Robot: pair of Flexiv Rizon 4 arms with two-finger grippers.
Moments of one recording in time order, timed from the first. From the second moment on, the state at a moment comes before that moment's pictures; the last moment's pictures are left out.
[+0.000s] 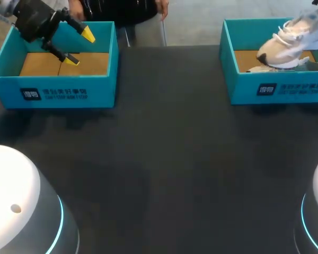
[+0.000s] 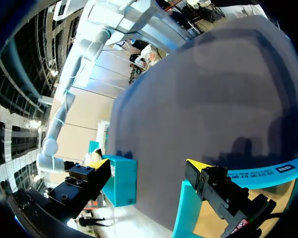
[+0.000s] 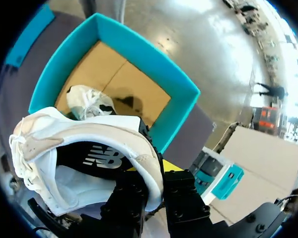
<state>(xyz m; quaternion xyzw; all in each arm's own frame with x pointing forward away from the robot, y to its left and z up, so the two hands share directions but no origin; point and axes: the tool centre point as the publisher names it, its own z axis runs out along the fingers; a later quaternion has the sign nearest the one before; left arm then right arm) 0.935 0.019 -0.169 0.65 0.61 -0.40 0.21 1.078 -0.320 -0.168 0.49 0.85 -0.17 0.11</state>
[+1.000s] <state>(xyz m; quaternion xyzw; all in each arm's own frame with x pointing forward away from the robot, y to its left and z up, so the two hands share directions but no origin) 0.935 0.019 -0.169 0.65 0.61 -0.40 0.21 1.082 -0.330 -0.165 0.66 0.71 -0.16 0.16</state>
